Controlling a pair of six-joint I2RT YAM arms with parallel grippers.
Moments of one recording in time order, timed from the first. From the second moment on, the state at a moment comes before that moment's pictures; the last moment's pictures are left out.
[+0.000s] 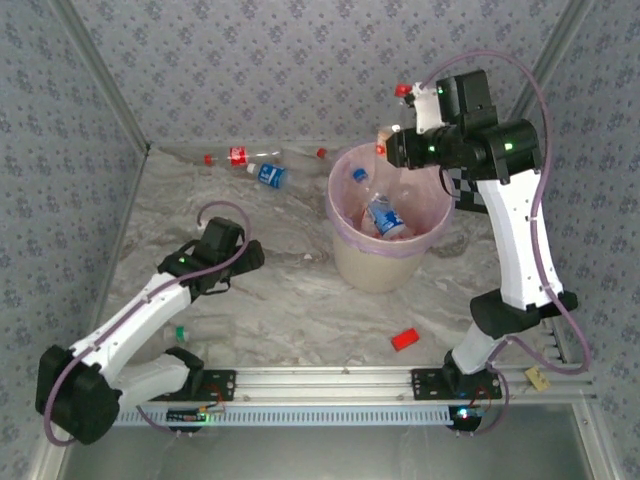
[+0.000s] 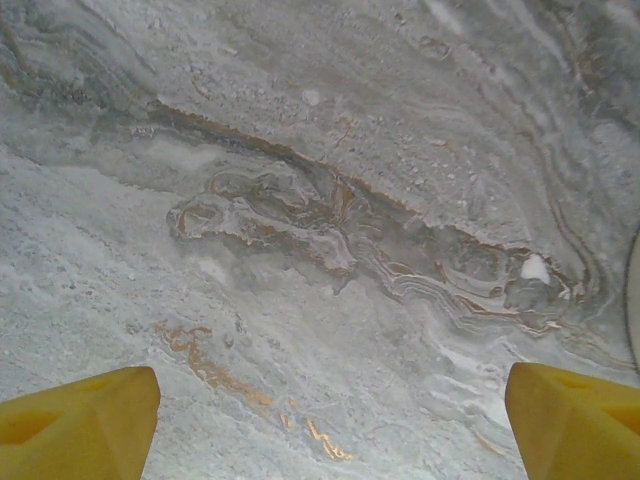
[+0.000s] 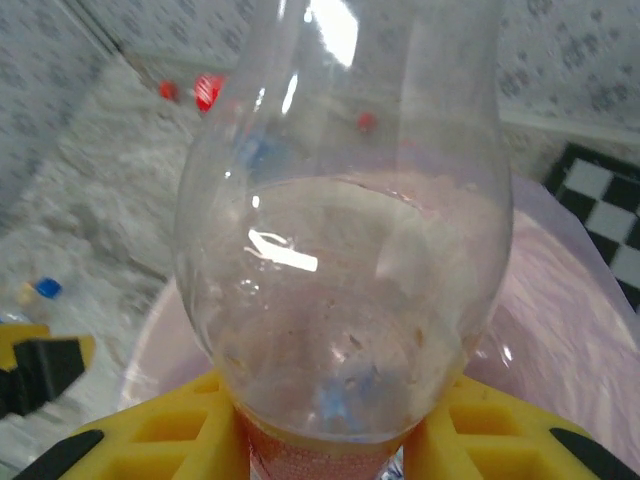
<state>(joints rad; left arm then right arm) -0.52 1.08 0.79 -0.65 -0.20 -0.71 0.36 1.67 2.38 -1.44 -0.13 0.10</state>
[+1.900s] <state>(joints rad) -0.47 1.15 0.95 -0.96 -0.37 -0.62 0.46 1.77 1.99 -1.46 -0.14 0.02</state>
